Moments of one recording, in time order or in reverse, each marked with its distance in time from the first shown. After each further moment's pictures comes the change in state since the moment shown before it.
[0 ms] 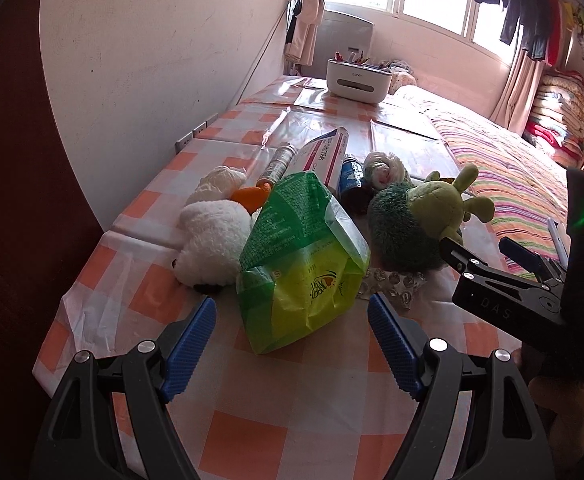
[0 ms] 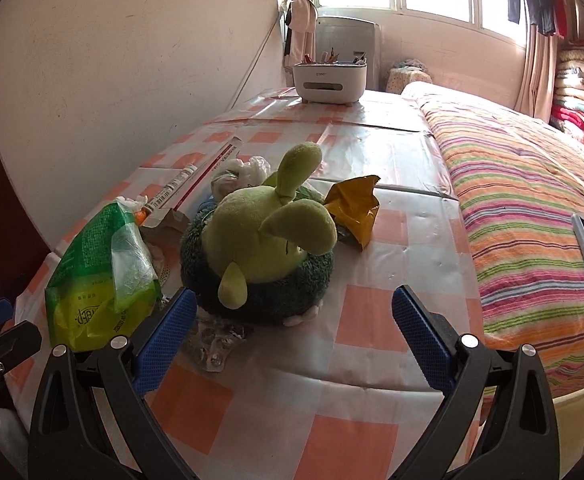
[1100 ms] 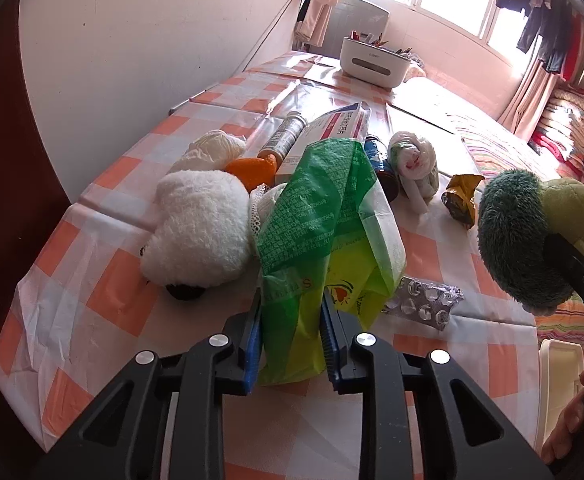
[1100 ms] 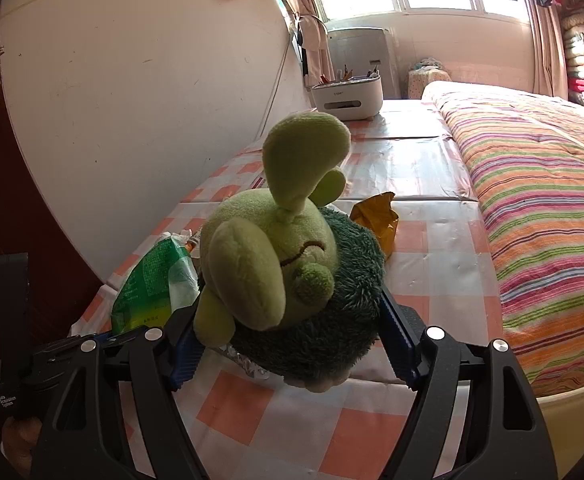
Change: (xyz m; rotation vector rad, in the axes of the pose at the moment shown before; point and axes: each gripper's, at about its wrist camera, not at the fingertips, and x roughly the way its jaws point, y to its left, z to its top) left arm 0.053 0.011 0.002 -0.076 0.050 -0.047; right arm -0.060 -0.030 -0.008 0.117 -0.108 0.173
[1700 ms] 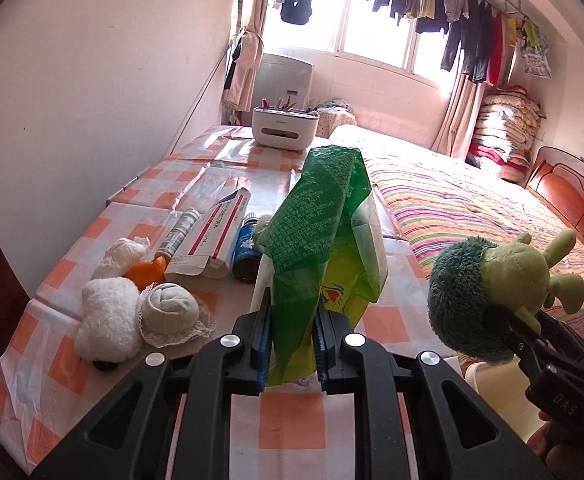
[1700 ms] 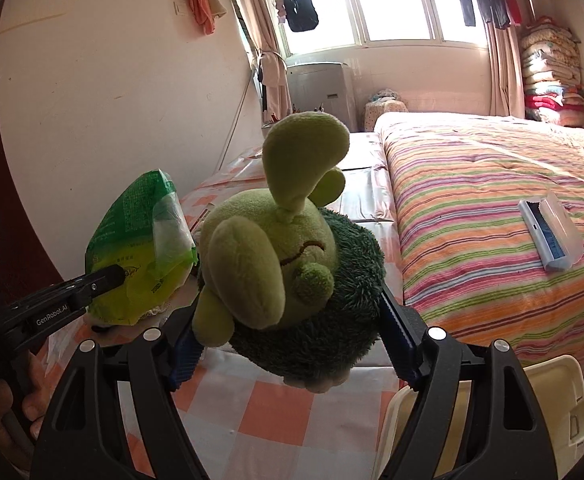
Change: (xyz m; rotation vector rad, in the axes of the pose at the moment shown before) left arm -0.054 -0.094 0.021 0.173 -0.230 -0.170; right arm -0.066 -0.045 -0.015 0.033 -0.116 -0.132
